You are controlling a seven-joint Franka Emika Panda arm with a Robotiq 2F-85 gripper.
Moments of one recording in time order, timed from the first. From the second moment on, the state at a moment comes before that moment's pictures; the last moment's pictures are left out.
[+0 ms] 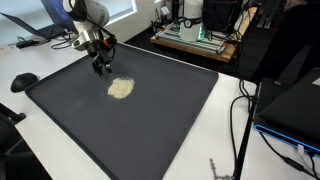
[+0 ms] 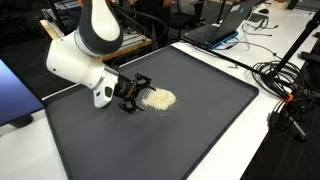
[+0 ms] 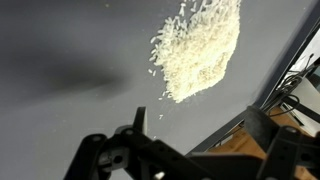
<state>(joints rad) -0.52 0.70 0.06 -1.80 1.03 2.21 -1.26</state>
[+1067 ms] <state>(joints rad) -0.37 0.49 -0.10 -2.10 1.34 2.23 -1.52</state>
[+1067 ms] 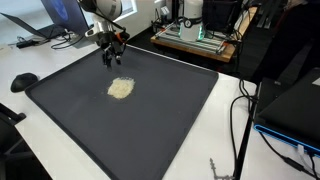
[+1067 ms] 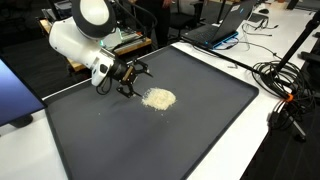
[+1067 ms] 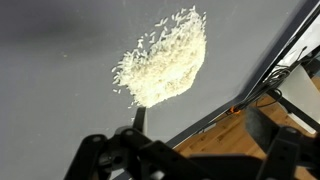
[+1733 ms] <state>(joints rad) -0.26 0.43 -0.16 -2.19 1.31 2.35 -1.40</state>
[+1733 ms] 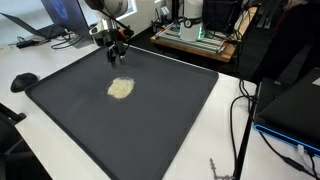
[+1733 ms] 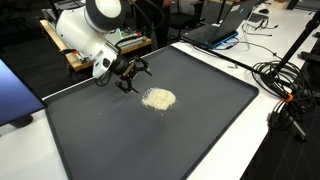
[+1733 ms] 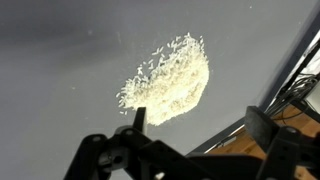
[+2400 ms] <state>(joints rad) -0.20 0.37 -0.17 -2.28 1.09 2.52 -1.37</state>
